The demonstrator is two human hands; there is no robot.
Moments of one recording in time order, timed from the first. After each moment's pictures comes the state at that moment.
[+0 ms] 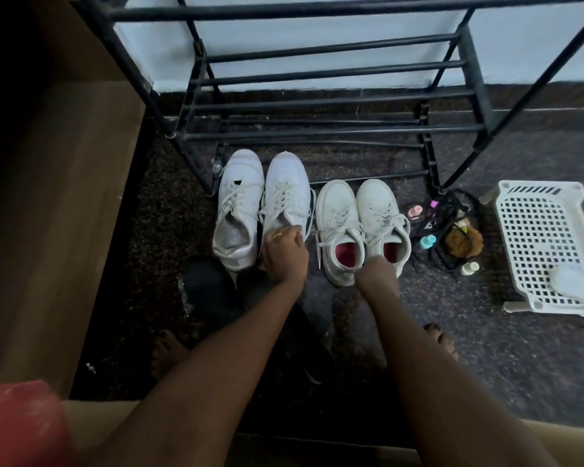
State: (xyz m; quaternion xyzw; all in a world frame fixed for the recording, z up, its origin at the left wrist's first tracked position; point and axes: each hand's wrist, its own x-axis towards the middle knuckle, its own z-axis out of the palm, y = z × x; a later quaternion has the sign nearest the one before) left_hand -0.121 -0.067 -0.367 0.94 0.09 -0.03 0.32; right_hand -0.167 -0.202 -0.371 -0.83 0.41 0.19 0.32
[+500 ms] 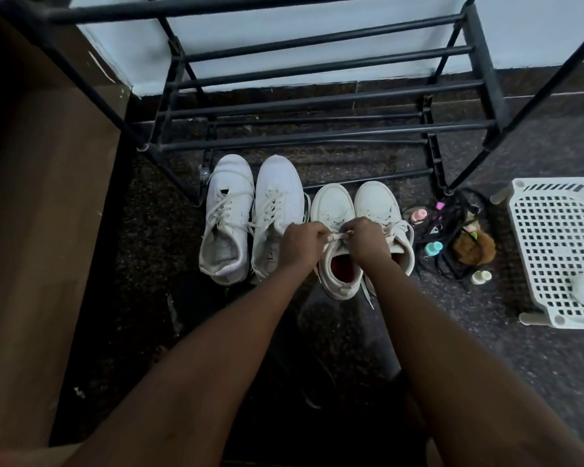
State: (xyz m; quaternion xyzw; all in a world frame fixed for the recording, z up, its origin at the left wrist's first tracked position) left_hand -0.067 -0.104 -0.383 0.93 -0.04 -0.19 0.31; right_hand -0.087 -0.228 -0.384 -0.93 0.18 0.14 0.31
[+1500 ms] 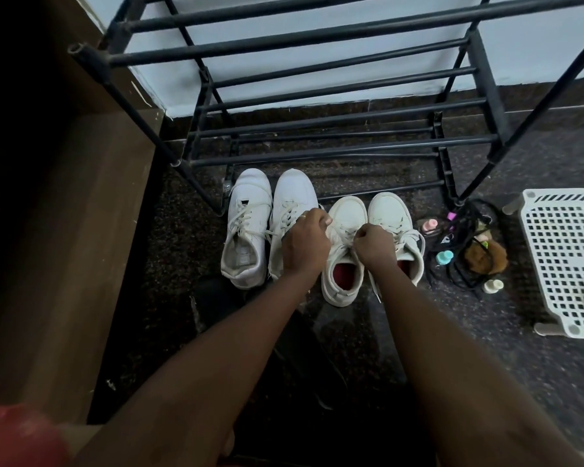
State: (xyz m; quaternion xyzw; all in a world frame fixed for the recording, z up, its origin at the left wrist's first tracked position) left_hand -0.081 -0.099 -0.331 0.95 -0.03 0.01 0.30; right_hand -0.084 -0.221 -0.376 -0.88 0.28 0.14 0.35
